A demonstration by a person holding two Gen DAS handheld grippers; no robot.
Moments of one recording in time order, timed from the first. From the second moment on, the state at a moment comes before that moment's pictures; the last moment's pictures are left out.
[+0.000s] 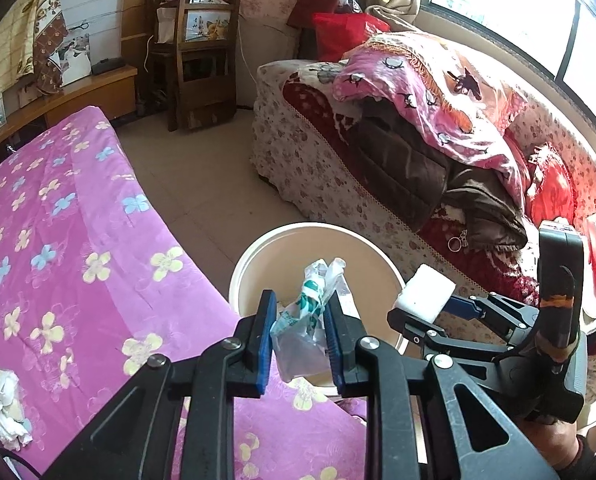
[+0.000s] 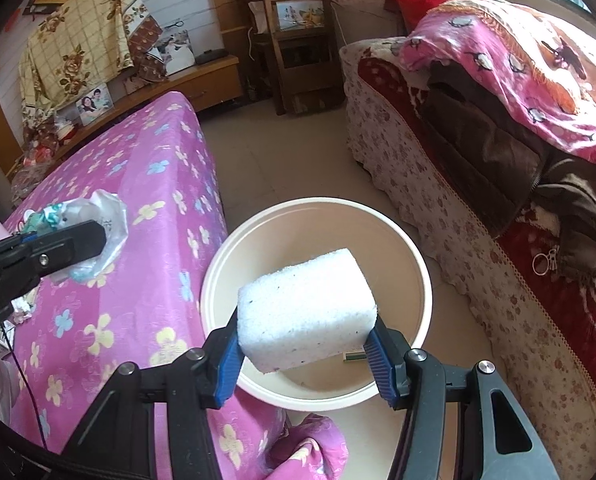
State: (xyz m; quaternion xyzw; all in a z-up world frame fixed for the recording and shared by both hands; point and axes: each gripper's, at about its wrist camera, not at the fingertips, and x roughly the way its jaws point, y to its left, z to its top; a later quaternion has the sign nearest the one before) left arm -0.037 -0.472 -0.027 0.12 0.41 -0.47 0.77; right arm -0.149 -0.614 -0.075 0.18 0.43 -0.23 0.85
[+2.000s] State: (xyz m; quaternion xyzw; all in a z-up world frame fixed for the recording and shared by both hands) left arm -0.006 -0.233 -0.008 0.06 0.43 -0.29 0.85; right arm -0.075 -0.466 -0.042 0.13 0.44 -0.09 0.88
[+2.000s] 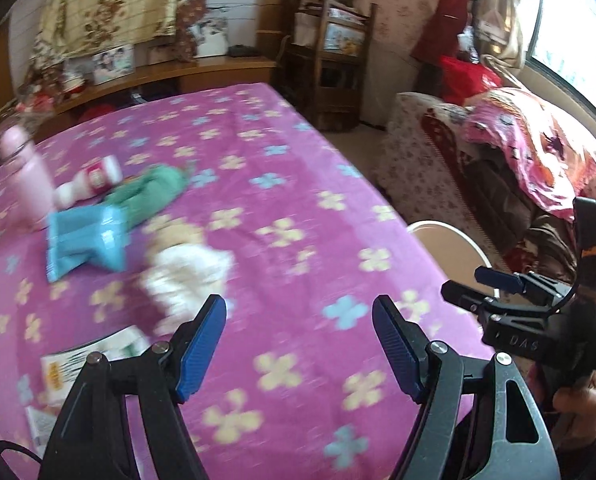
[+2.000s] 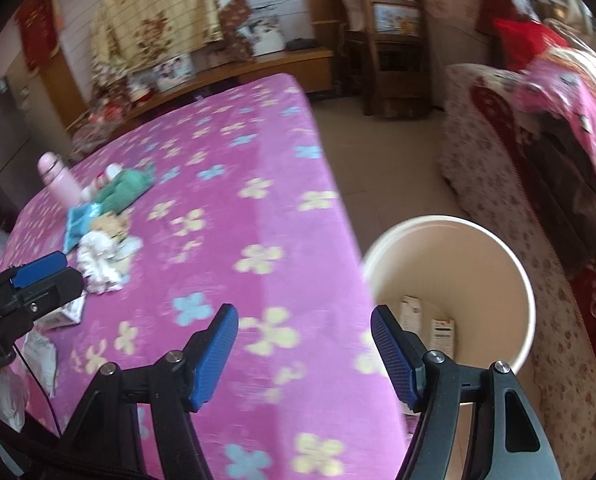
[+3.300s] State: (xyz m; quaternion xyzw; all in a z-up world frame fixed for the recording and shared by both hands) left arm 0.071 -0.092 -0.030 -0.01 0.46 -0.20 0.87; right arm 0.063 -0.297 -0.068 0.09 0.45 0.08 0.89
